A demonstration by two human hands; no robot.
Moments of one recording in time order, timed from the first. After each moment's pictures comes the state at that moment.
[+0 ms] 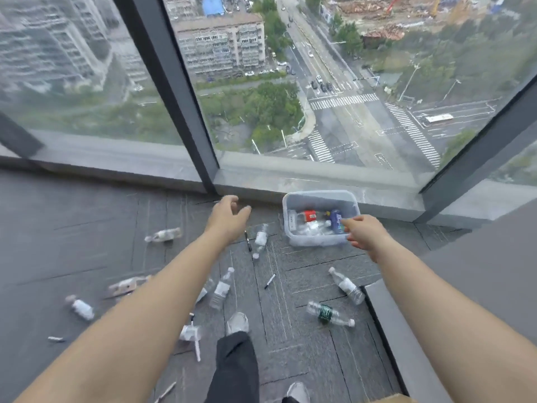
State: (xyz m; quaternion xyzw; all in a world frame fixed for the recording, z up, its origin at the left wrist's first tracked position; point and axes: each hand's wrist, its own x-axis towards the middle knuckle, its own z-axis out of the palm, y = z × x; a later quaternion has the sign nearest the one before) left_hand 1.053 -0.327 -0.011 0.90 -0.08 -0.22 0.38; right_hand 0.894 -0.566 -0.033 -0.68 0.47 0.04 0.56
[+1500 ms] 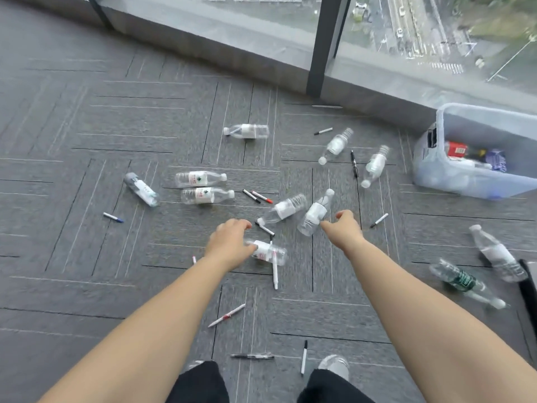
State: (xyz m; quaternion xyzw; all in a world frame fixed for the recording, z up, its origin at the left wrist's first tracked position) left_hand 1.051 0.104 -0.428 0.94 -0.10 -0.30 0.13; right_hand 1.010 -0.134 -0.447 -0.78 0.41 0.20 0.43
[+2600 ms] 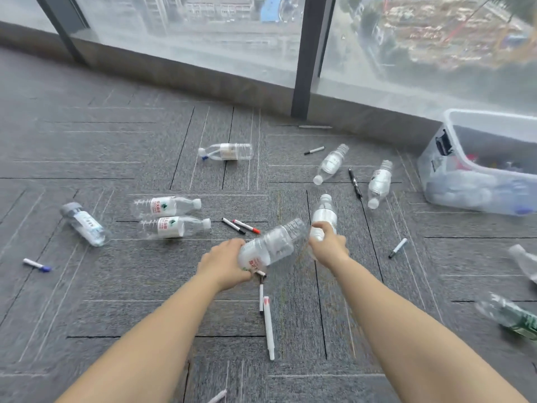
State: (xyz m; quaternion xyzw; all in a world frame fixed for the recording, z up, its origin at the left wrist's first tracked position) left_hand 1.122 0.087 -0.632 0.94 -0.15 -0.27 0.12; right_hand 1.076 -0.140 -0.661 -0.81 0.40 0.12 0.40
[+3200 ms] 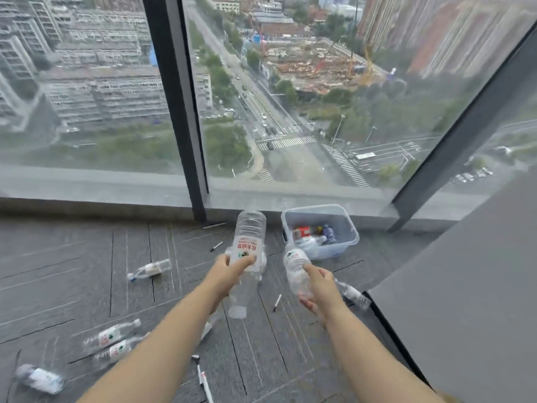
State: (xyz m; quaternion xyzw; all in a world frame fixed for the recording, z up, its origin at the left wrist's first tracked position) left_hand 1.077 -0.120 -0.088 0.75 -0.08 -0.43 0.49; right_hand 0.930 -0.265 -0.115 -0.48 0.54 -0.09 0.69
